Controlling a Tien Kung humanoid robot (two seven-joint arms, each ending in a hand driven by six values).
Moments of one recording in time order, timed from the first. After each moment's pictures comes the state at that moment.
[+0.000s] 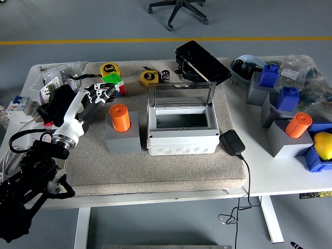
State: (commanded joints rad) left arm -0.31 0.29 -0.93 -1.28 0.85 0.26 -0.22; right arm 0.16 -0.21 0.29 0.31 0.10 -0.15 -0.02
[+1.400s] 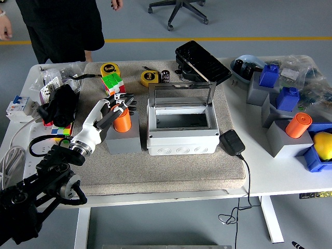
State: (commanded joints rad) left arm -0.36 0.27 -0.80 -1.27 0.77 0.25 -0.21; right arm 0.16 -0.21 0.30 0.31 0.11 -0.16 -0.02
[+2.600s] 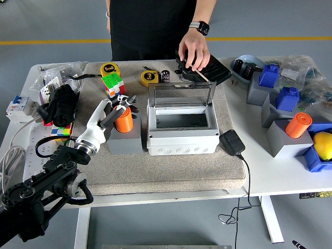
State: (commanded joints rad) left arm -0.40 0.25 -0.76 -1.21 0.69 0.29 -0.27; right arm 0.16 -0.22 0.30 0.31 0.11 -0.16 -0.01
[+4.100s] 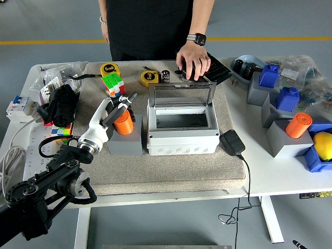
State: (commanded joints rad) left arm -0.42 0.24 -0.72 -1.20 0.64 0.29 -0.28; right arm 0.16 -0.22 0.30 0.31 0.11 -0.16 -0.01
